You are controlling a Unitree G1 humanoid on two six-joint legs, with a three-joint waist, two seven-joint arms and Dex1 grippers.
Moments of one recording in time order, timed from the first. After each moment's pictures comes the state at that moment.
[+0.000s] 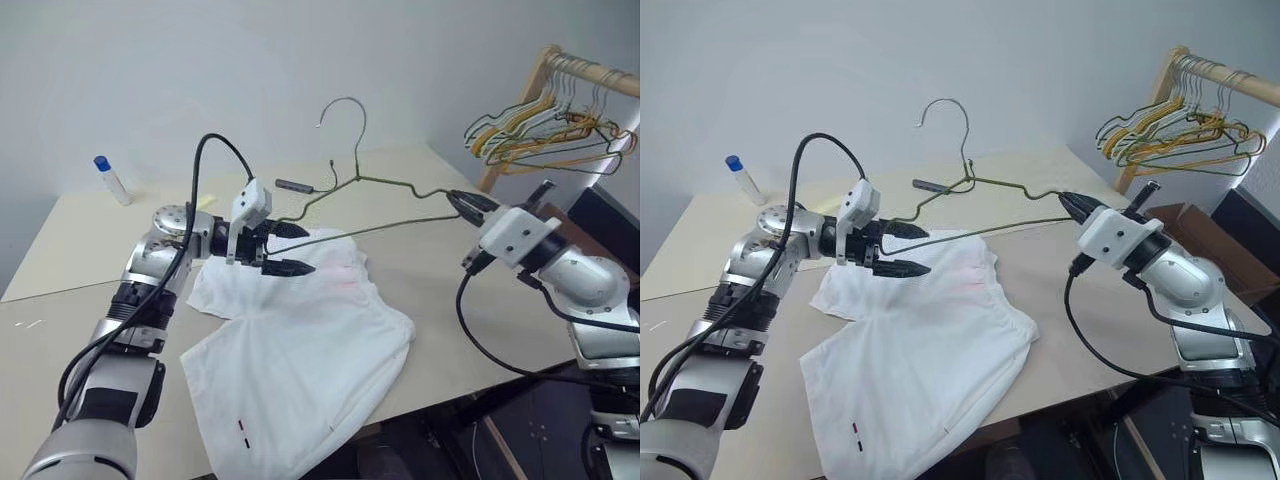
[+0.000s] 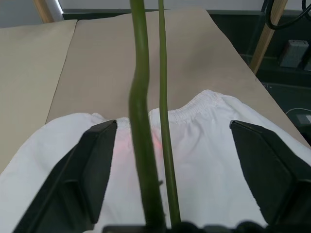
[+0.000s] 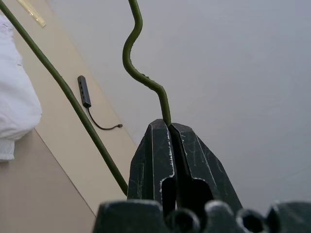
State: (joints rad) left arm -0.82 0.58 -0.18 0.37 -0.32 0.38 -1.36; right arm -0.36 -0.76 -0.09 -0.04 -0.04 -0.30 0.55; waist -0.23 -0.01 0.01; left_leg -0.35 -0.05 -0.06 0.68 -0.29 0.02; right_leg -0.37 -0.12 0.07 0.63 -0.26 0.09
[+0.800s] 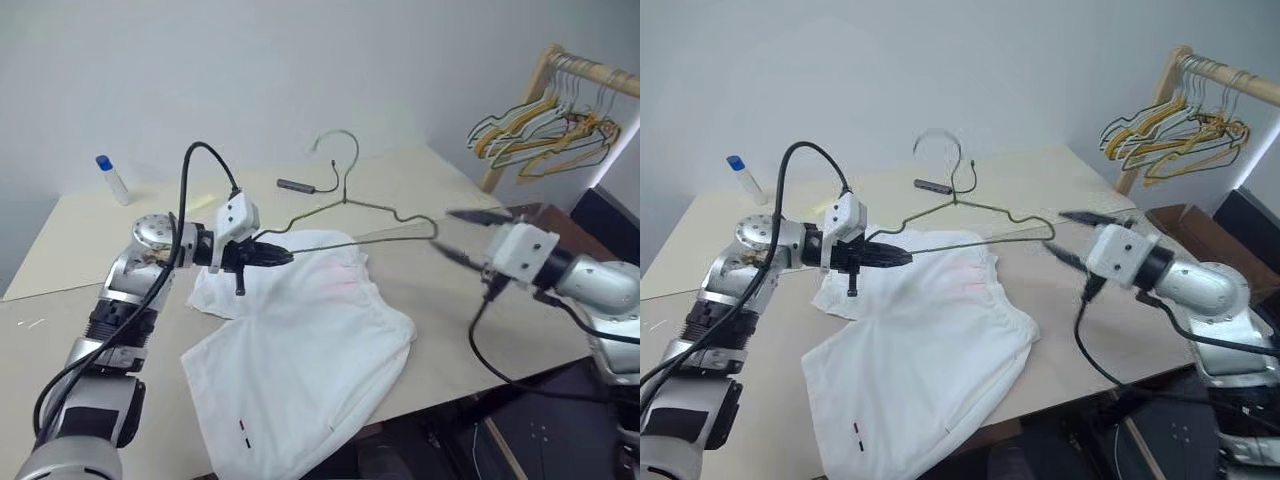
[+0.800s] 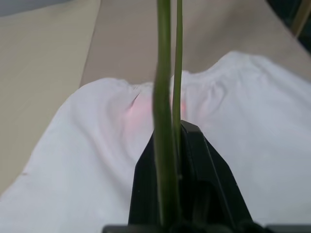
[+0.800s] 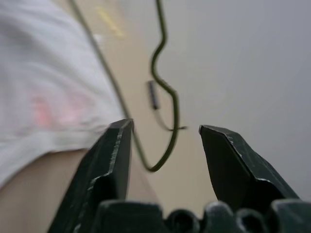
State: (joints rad) left arm -0.69 0.69 -0.16 0.25 -0.21 0.25 -1.28; right arm -0.22 -0.93 -0.09 -0.21 0.25 -0.08 0.88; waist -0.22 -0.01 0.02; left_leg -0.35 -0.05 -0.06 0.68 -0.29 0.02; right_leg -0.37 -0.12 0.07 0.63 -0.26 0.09
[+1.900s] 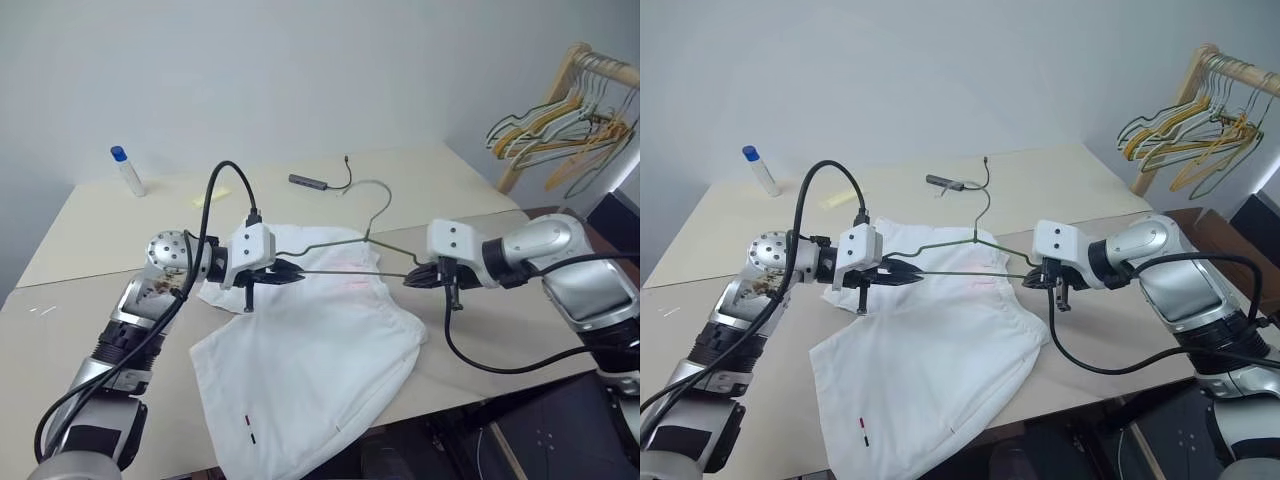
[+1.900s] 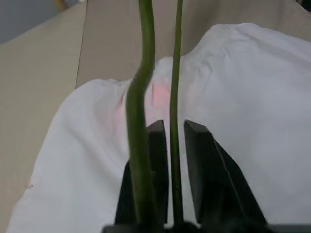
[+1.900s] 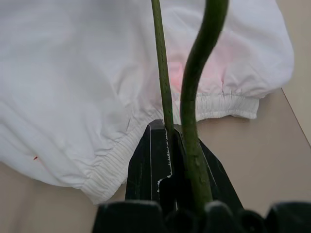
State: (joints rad) left arm -0.61 0.63 -0.19 0.13 -0.17 0.09 -1.29; right arm -0.65 -0.93 0.31 -0.11 0.18 0.52 1.21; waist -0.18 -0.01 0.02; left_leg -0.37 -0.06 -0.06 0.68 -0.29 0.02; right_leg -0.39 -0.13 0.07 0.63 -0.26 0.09
